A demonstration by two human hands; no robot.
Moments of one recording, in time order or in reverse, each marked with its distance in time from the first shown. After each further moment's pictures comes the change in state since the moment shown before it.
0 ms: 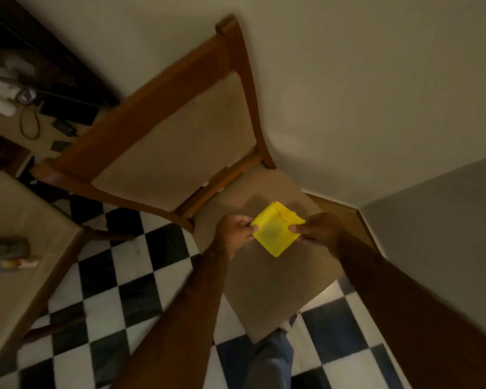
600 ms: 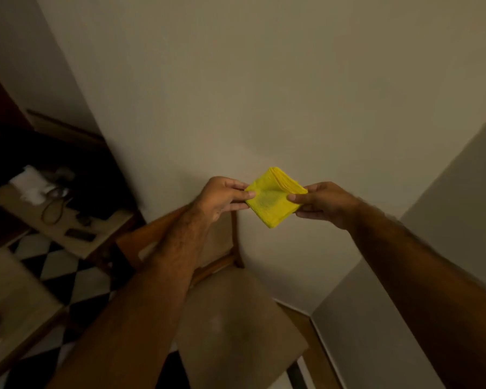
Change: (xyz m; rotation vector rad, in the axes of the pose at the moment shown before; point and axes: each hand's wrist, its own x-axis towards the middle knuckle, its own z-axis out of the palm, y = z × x) left_hand -0.290 0.289 -0.050 -0.119 -0.205 0.675; right_hand -0.352 -0.259 -0.105 -0.050 0.028 -0.565
